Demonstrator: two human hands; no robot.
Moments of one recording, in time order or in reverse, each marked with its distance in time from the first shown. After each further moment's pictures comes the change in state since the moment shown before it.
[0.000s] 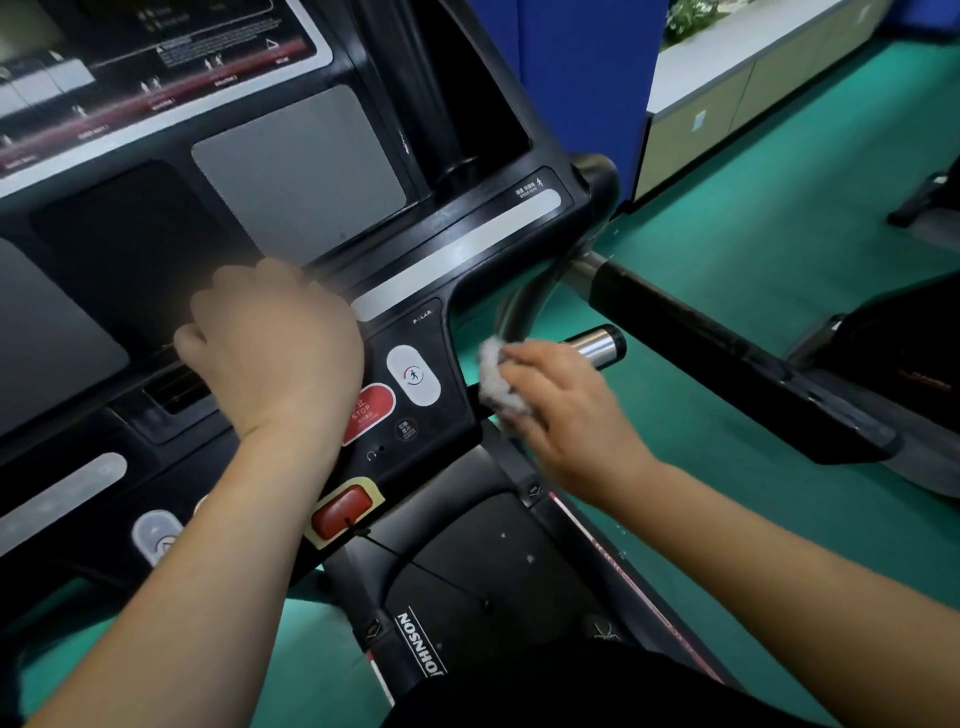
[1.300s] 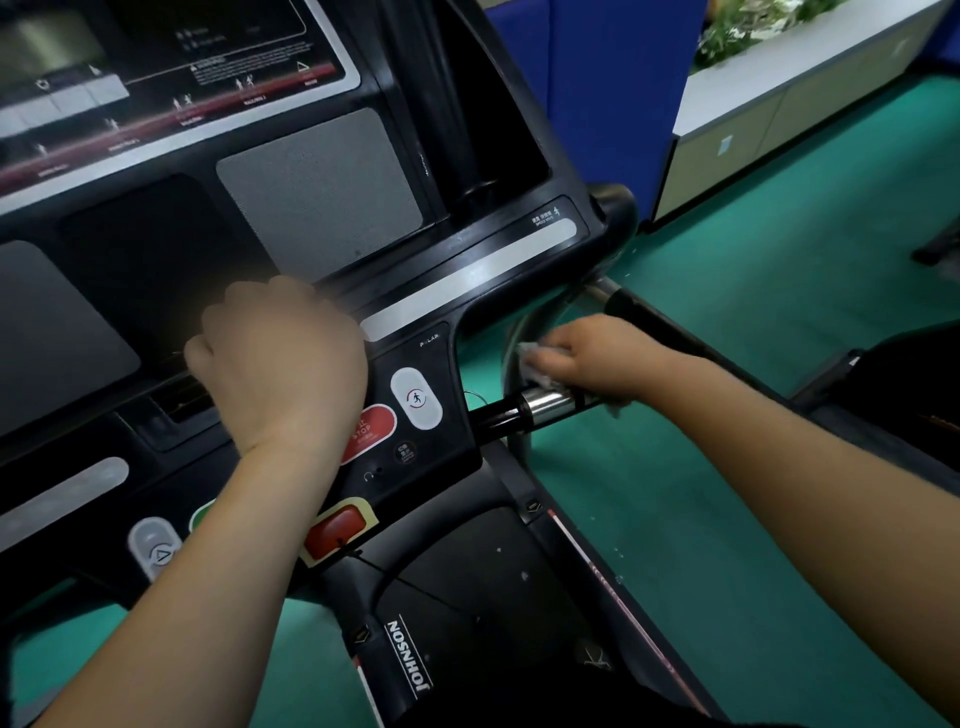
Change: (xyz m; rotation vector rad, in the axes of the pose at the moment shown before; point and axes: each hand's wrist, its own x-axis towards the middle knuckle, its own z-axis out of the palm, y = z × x) left_hand 0.001 0.000 0.003 -0.004 0.021 -0.020; right_hand 0.083 0.051 -0.046 -0.077 -0.520 0.258
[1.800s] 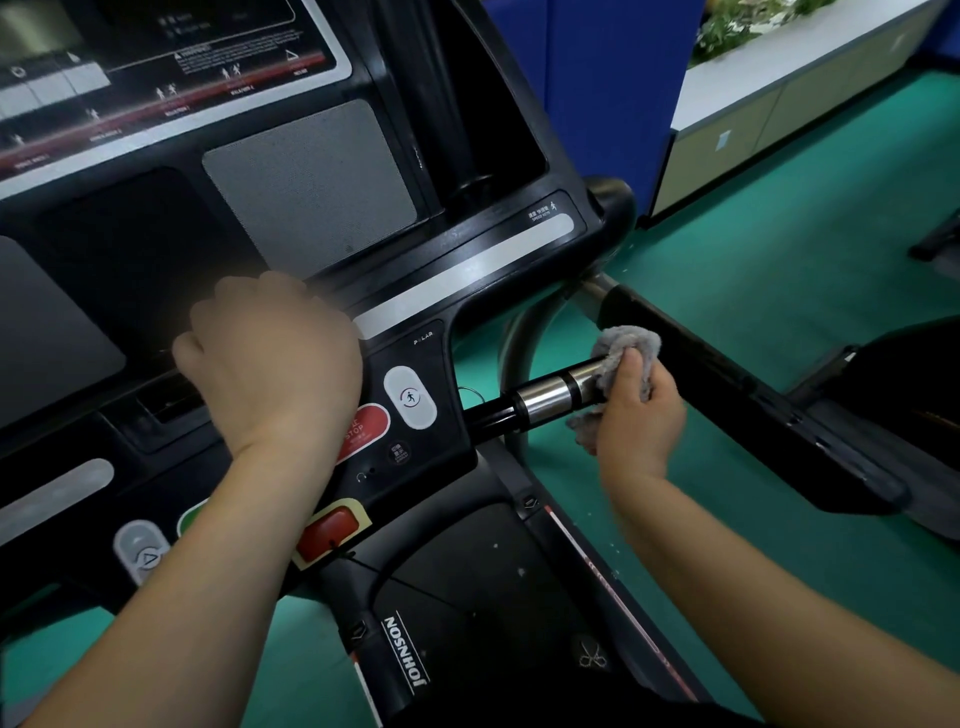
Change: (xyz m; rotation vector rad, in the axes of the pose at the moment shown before) left_hand 0.000 0.002 0.000 0.021 0.001 0.006; right_hand -0.037 -0.010 0.076 1.142 0.978 0.636
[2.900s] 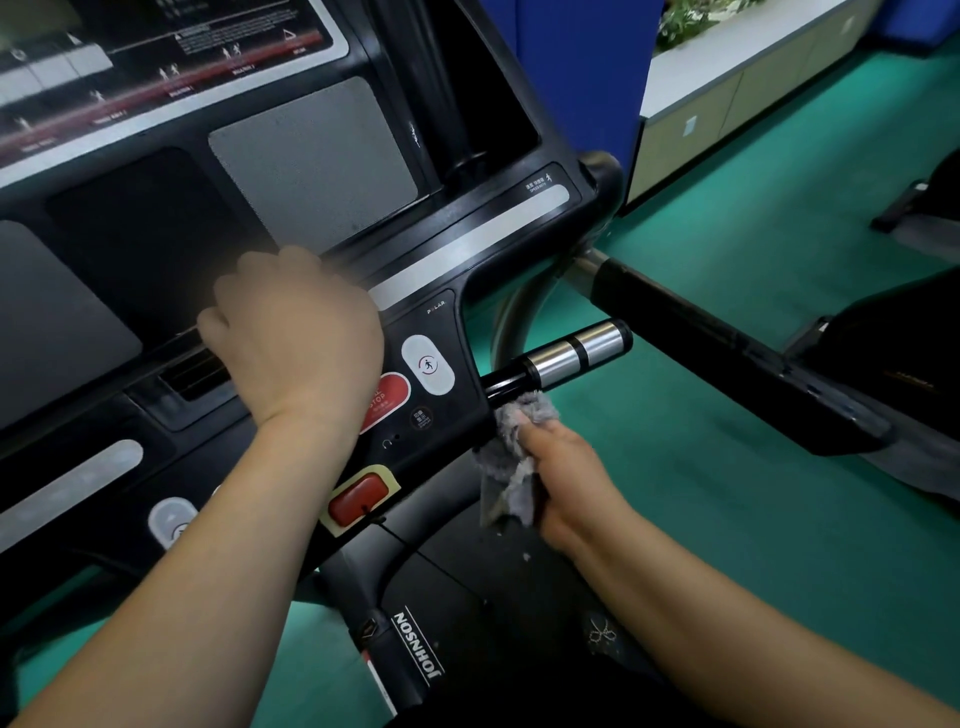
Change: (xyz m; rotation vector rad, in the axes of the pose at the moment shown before) left_hand -0.001 -0.004 -0.001 -0.030 -0.005 0.084; right_hand -0.103 -0.005 0.009 0.370 -0.506 0.691
